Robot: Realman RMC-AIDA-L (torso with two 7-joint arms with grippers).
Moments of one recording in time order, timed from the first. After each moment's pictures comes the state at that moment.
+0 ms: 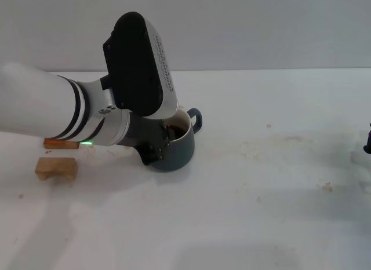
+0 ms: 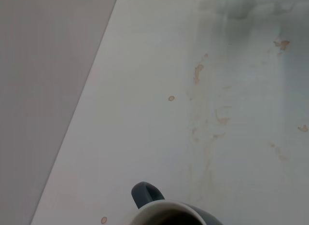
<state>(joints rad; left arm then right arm) -0.43 -2.07 1.71 1.63 -0.56 -1.21 0.98 0.32 2.05 1.07 0.34 -2.46 -0.86 0.18</state>
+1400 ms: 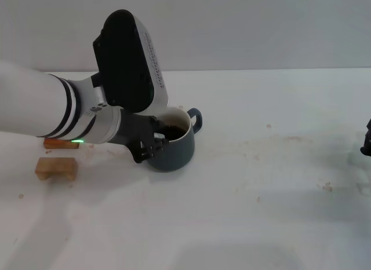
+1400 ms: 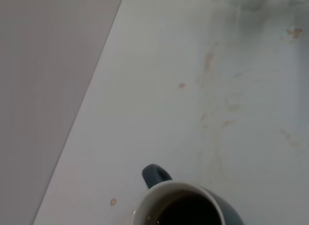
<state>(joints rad) -0.42 -2.06 1.69 1.64 -0.54 -1.22 0.96 0.31 2.06 1.07 0.35 -2.46 -0.86 0.18</state>
